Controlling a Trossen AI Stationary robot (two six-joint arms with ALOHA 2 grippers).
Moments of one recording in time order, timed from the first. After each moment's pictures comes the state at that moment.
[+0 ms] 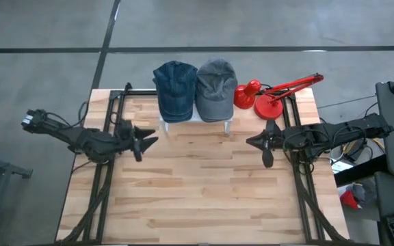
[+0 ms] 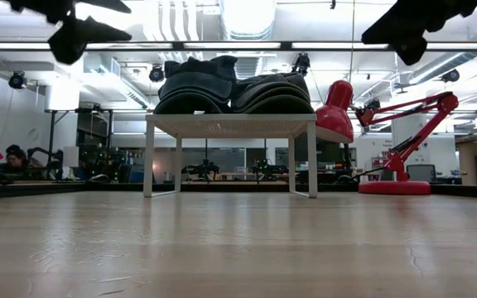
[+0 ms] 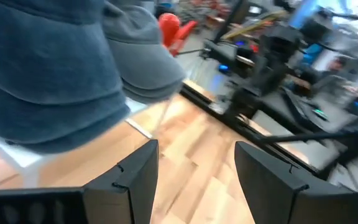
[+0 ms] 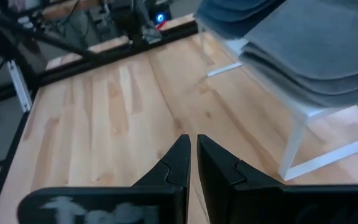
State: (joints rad) left arm -0.35 0.62 0.58 -0.16 -0.72 -0.63; right arm 0.21 0.73 0.64 -0.36 0.34 0.43
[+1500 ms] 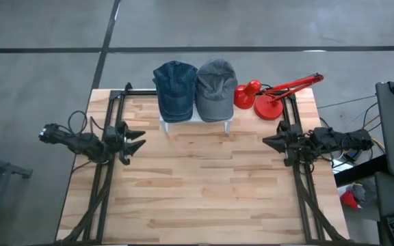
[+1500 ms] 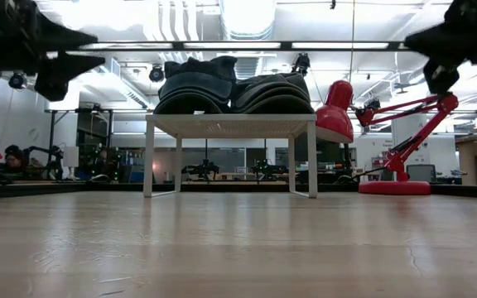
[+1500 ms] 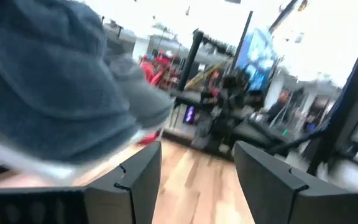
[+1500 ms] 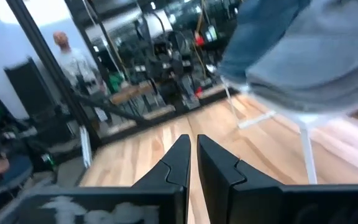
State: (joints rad) left arm -0.35 0.01 0.06 0.15 -0.61 -0.19; right arm 0.21 0.00 0.21 -0.18 0.29 0.40
